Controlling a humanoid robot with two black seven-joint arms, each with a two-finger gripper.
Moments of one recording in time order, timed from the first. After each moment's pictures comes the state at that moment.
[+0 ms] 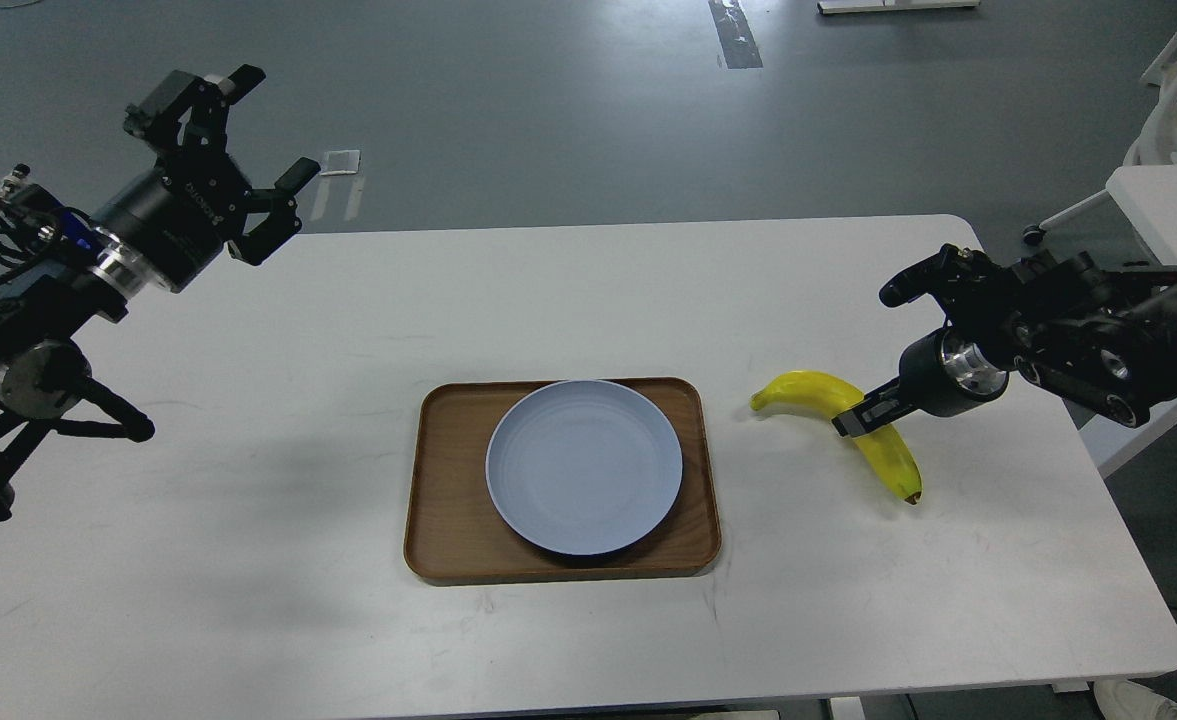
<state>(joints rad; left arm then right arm) -0.78 0.58 -0.62 -0.89 0.30 -0.49 -0.45 1.32 -0.45 -0.53 0.72 -1.36 0.49 0.49</state>
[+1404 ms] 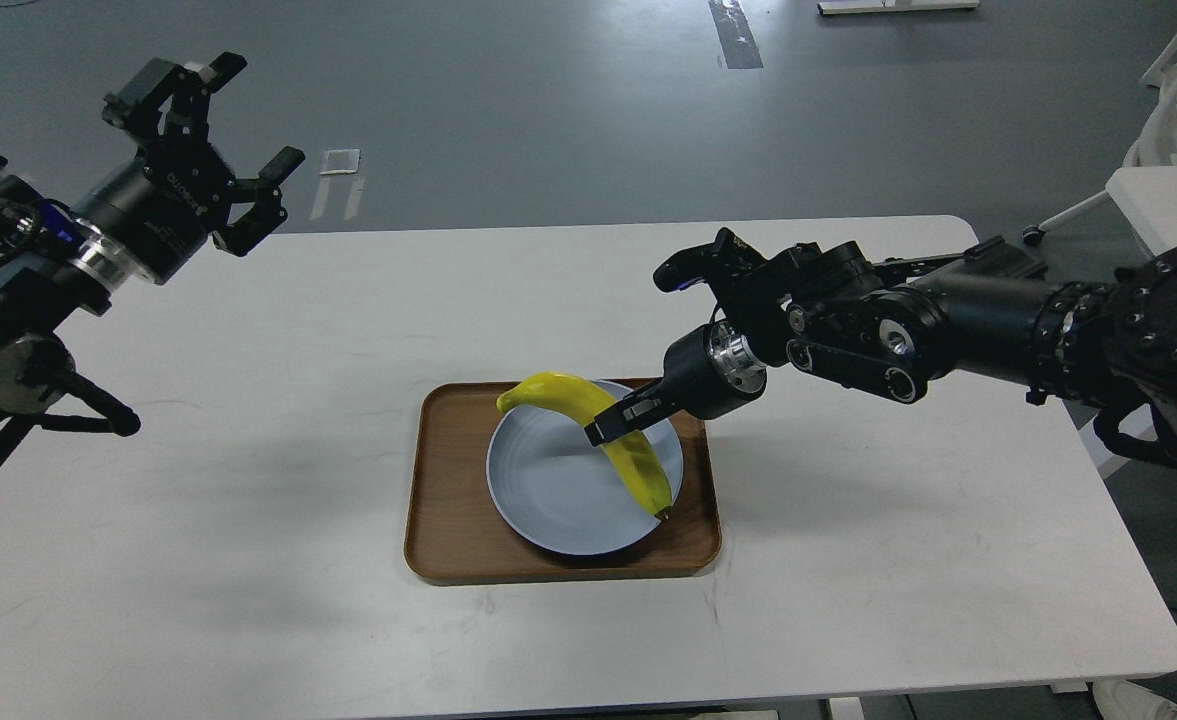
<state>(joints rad) -0.78 0.61 -0.63 -0.89 0.29 -0.49 -0.46 1.38 -0.08 -0.55 0.75 -0.99 0.49 0.49</state>
